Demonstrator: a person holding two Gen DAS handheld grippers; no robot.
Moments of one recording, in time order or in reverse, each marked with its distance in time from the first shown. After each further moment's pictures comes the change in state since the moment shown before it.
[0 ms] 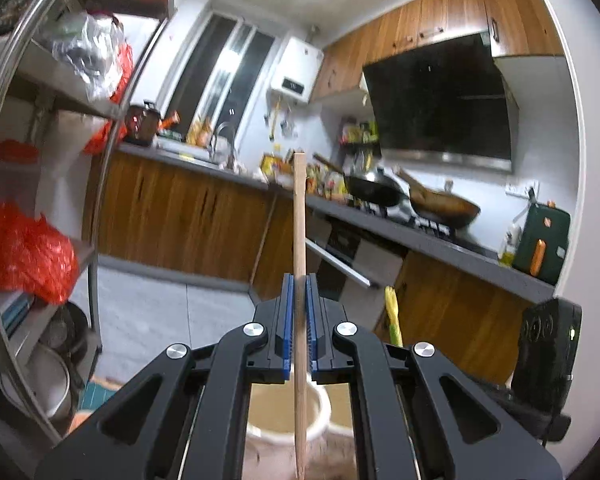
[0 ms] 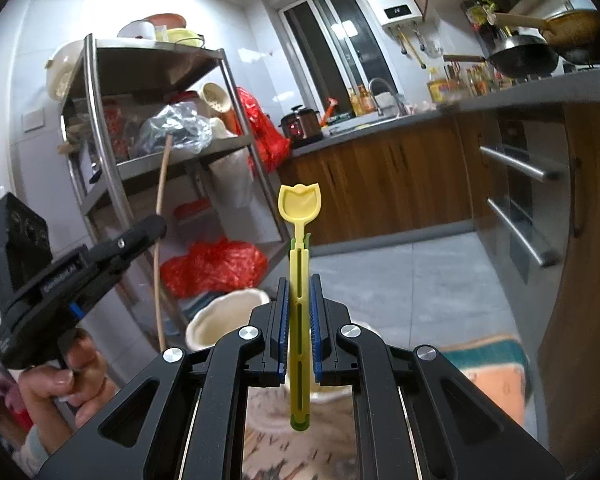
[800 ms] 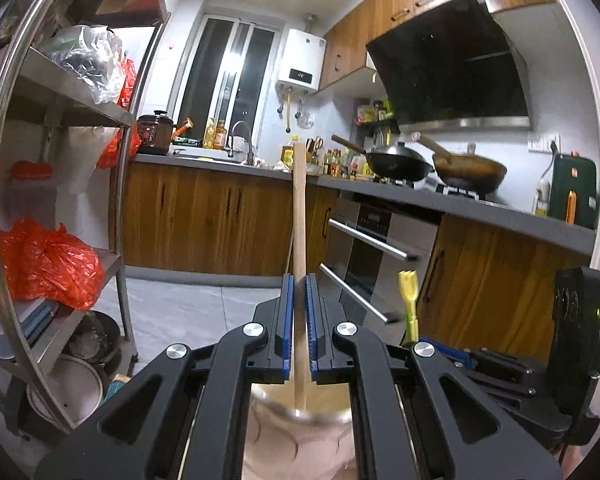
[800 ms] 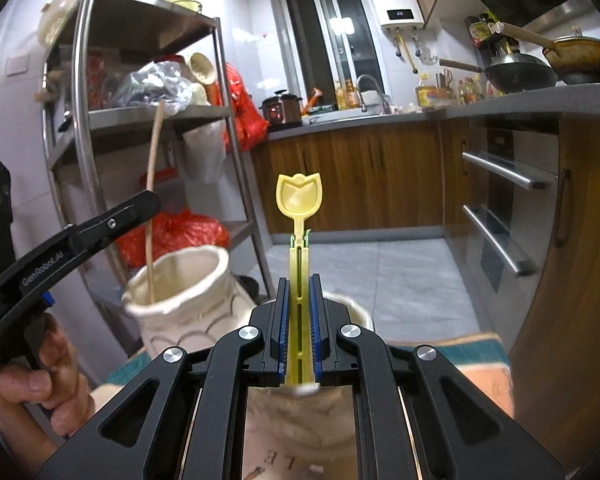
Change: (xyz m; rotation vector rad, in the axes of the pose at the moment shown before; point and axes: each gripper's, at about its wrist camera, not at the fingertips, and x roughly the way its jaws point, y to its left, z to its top) left arm 0.016 0.002 -0.043 0.133 0.055 0.116; right arm 0.030 0.010 -0.032 -0.116 0.043 -0.143
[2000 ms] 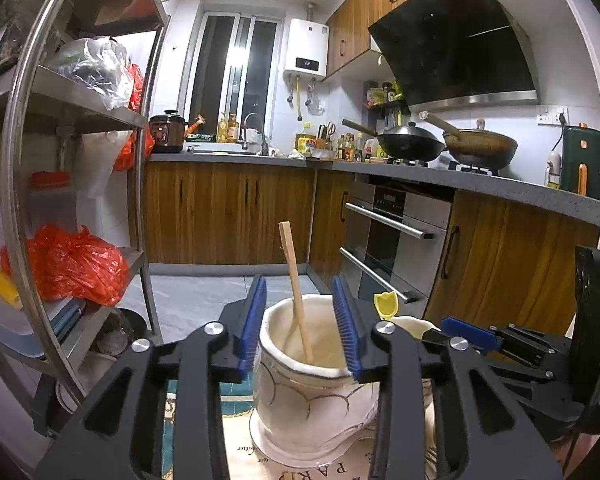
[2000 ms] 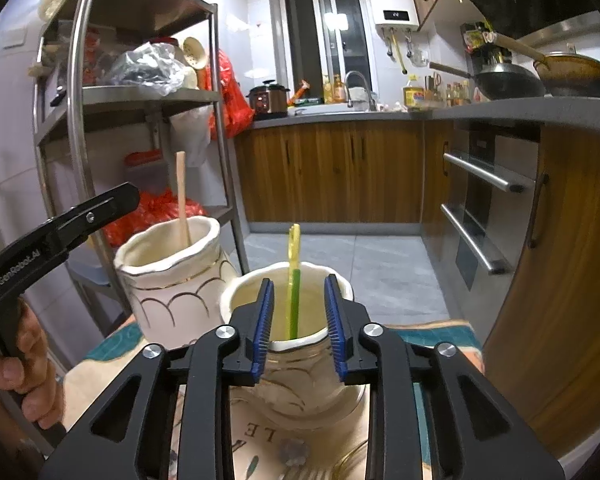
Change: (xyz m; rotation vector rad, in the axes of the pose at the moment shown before) left arm -0.018 -0.006 -0.008 0.060 0.037 0.074; right arm -0.015 0.003 -0.010 -0.054 0.022 -0.085
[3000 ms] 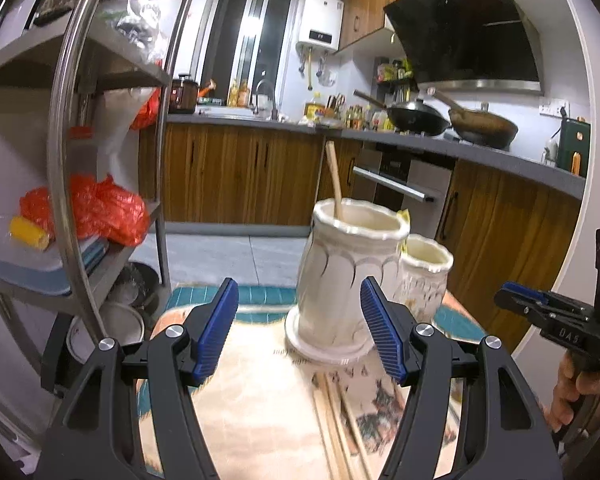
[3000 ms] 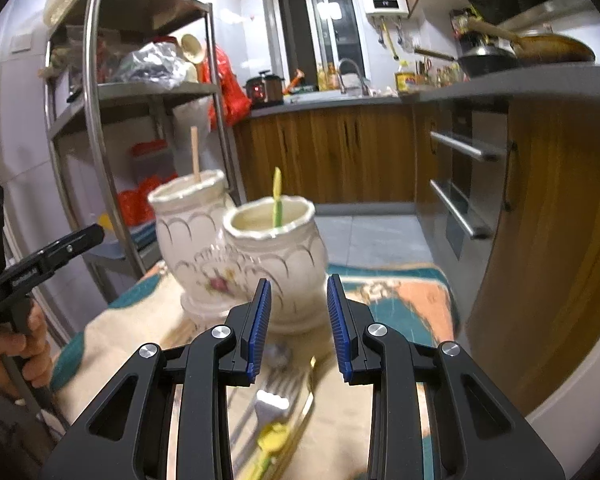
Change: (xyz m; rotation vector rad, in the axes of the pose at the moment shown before) left arm -0.058 0.040 -0.053 -0.053 0.137 0.000; right arm -0.066 -0.021 -0.042 0.041 0.069 0.006
